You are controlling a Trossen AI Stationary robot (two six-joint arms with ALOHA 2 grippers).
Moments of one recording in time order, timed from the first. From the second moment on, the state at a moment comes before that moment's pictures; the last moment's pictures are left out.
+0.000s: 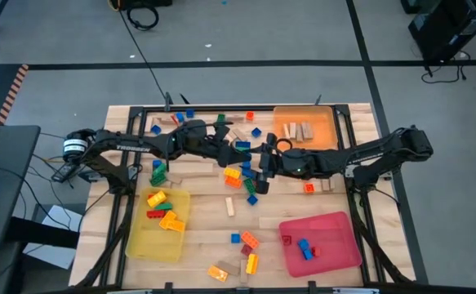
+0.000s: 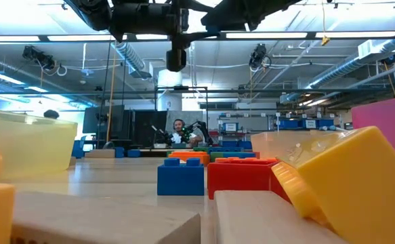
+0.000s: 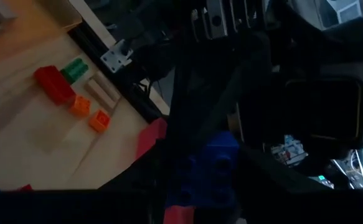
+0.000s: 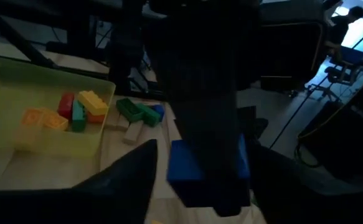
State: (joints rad) left arm 0.19 1.49 0.95 0.44 0.33 -0.96; right arm 0.12 1.42 0.95 0.21 0.40 -0.19
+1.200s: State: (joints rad) left arm 0.13 1.50 0.95 0.34 0.02 -0.40; right arm 0.51 0.96 0.95 -1.23 0.06 0.83
